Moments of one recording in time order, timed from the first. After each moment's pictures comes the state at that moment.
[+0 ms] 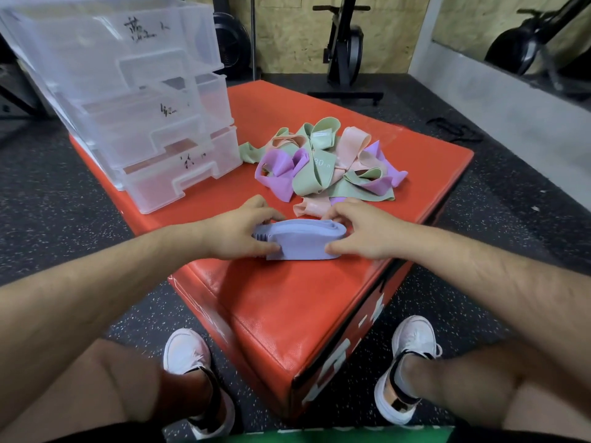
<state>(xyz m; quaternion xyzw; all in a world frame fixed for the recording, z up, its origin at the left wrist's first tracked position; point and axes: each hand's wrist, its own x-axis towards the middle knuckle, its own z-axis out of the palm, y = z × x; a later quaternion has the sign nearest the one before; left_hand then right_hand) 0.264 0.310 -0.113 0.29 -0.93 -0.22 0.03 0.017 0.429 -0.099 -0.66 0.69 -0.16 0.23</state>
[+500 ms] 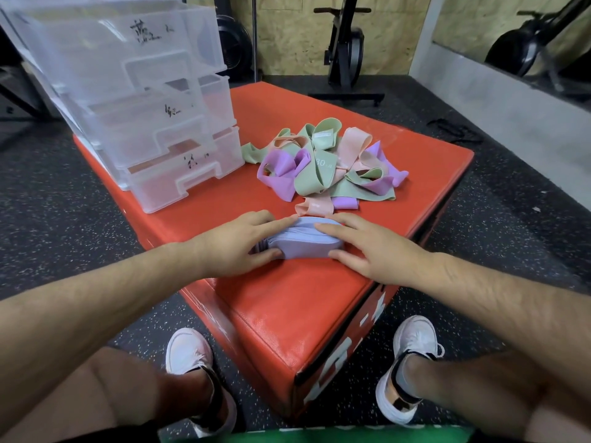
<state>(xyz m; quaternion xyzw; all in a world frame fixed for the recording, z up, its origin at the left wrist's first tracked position) 0.277 0.322 -0.138 0.17 -0.97 -0.08 0.14 0.009 0.457 -0.134 -0.80 0.57 -0.17 0.07</state>
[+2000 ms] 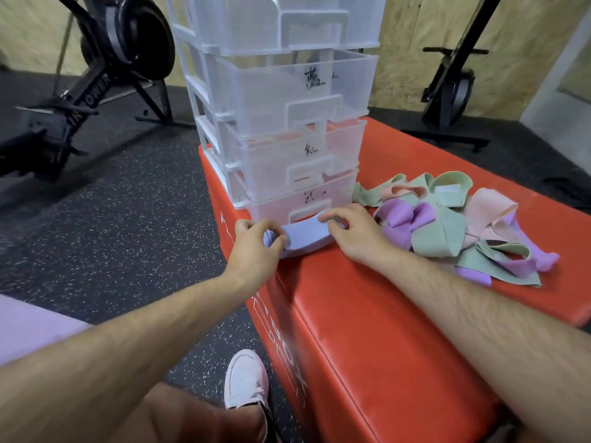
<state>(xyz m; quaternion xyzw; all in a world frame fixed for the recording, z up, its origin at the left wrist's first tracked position) 0.381 0.276 -0.128 0.61 -0.64 -0.28 0.37 0.170 0.243 -0.129 -0.69 0.61 -0.34 0.19</state>
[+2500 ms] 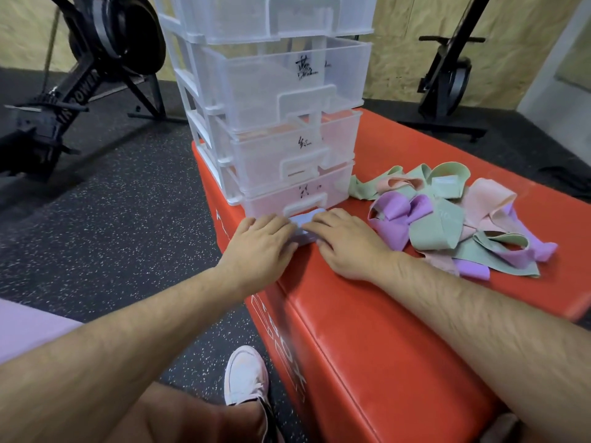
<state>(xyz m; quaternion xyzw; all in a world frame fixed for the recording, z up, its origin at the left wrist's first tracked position) 0.385 0.263 -0.143 0.46 -0.86 0.11 0.19 0.170 0.266 -0.132 -0.85 0.52 -0.12 -0.04</state>
